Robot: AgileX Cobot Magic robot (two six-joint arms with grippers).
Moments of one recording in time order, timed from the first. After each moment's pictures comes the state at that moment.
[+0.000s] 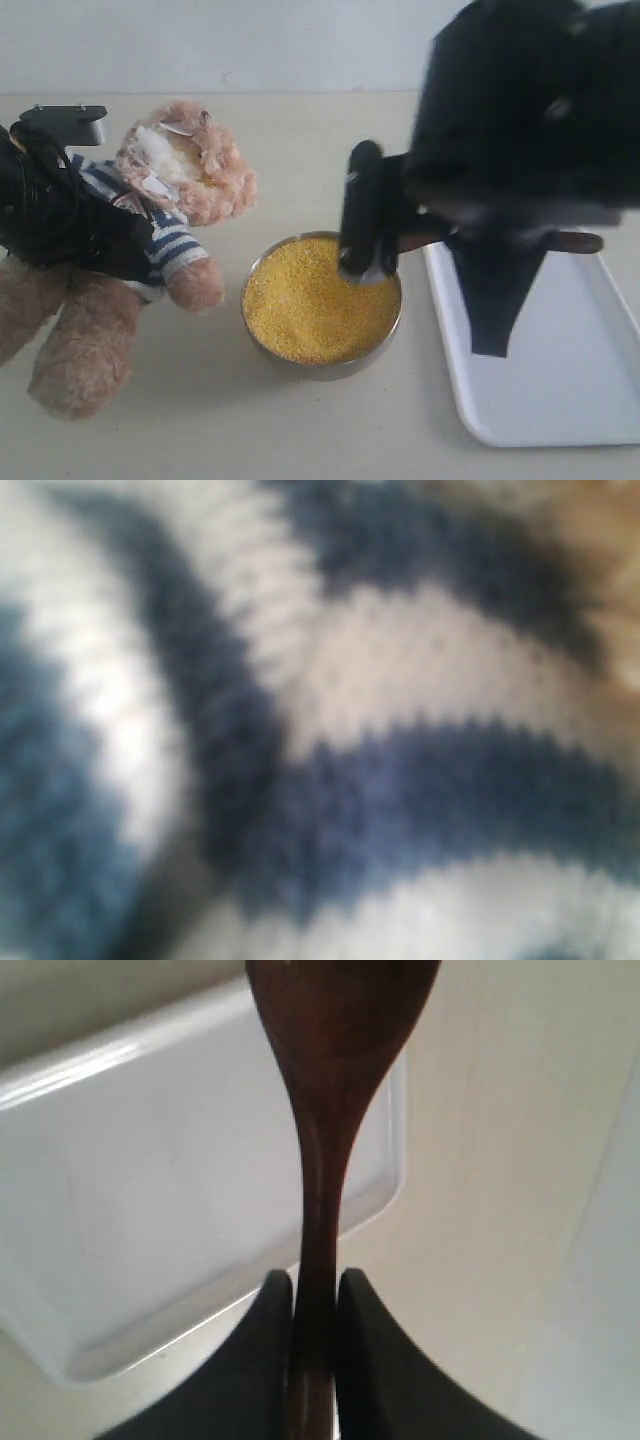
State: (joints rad) left arm -0.23 1.56 -0.88 -0.28 0.75 0.18; right arm 1.01 1.54 -1.03 -0.70 1.21 -0.07
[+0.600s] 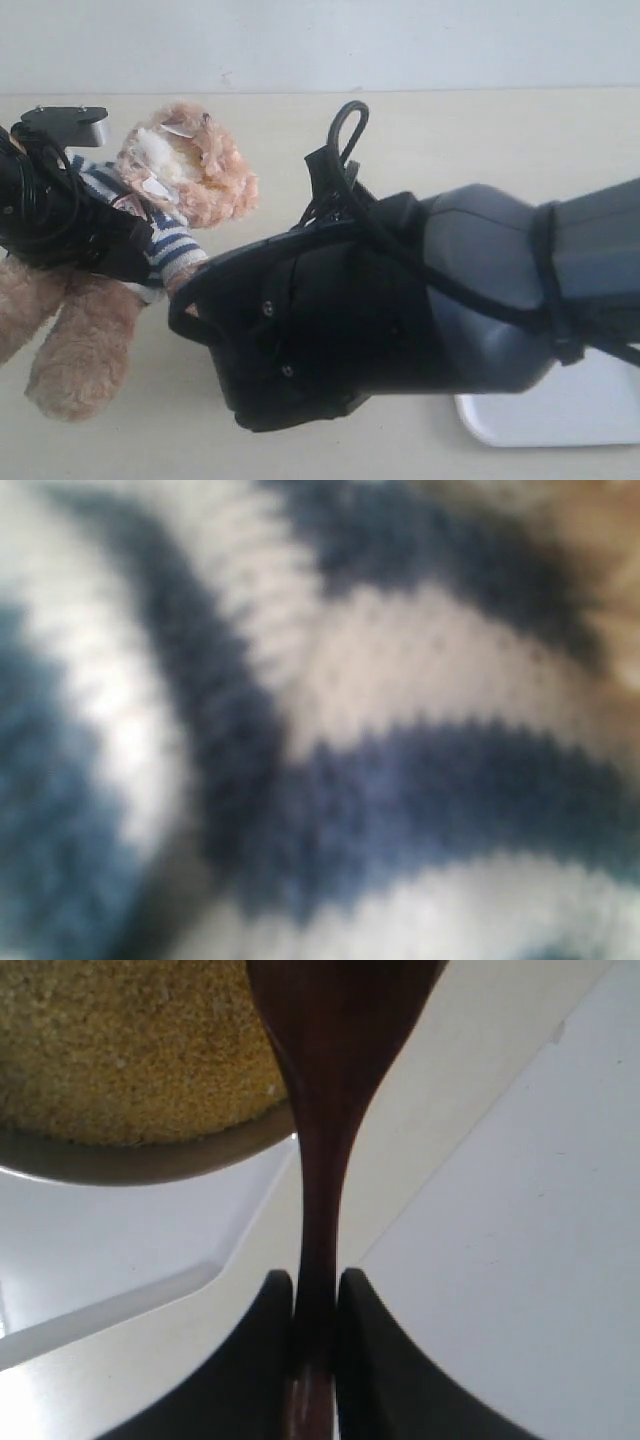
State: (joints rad) left arm -0.23 1.56 -0.88 -0.28 0.76 0.18; right arm 1.22 1.82 -1.10 -1.01 1.21 -0.13
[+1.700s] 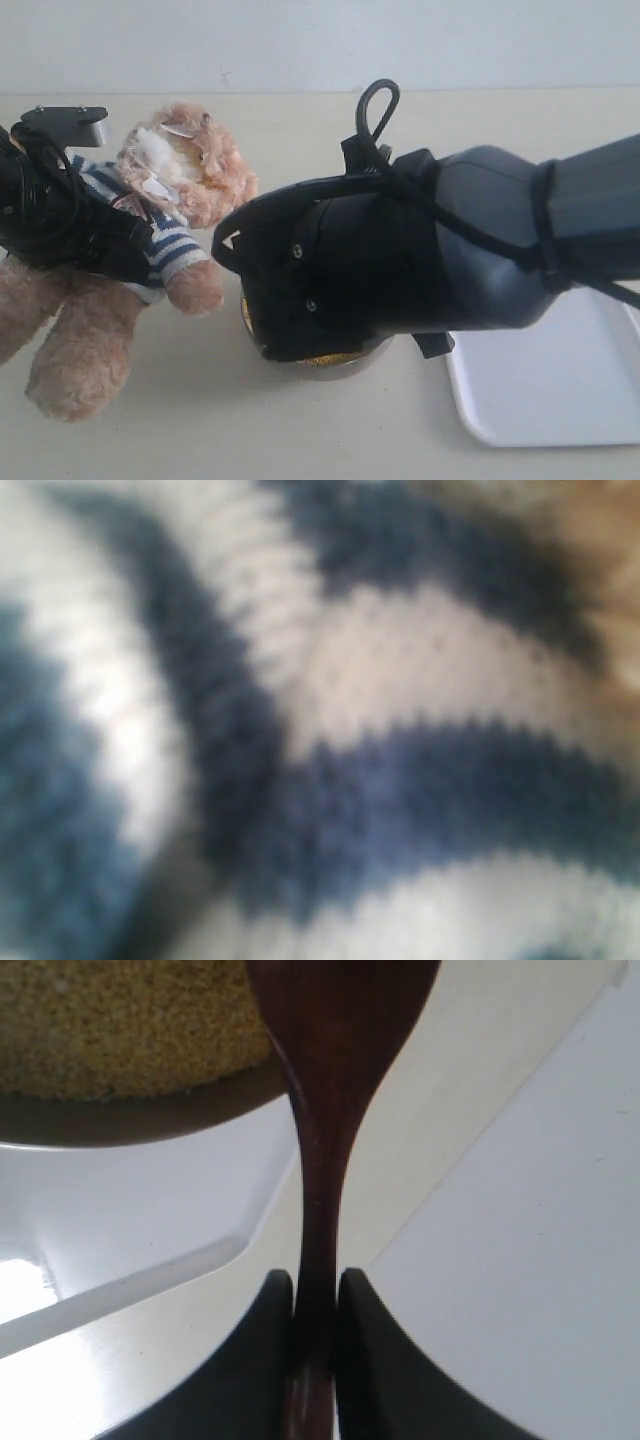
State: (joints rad) left arm -0.23 1.56 -0.88 -0.28 0.76 0.19; right arm 1.13 1.83 -1.10 -0.99 1.21 -0.14
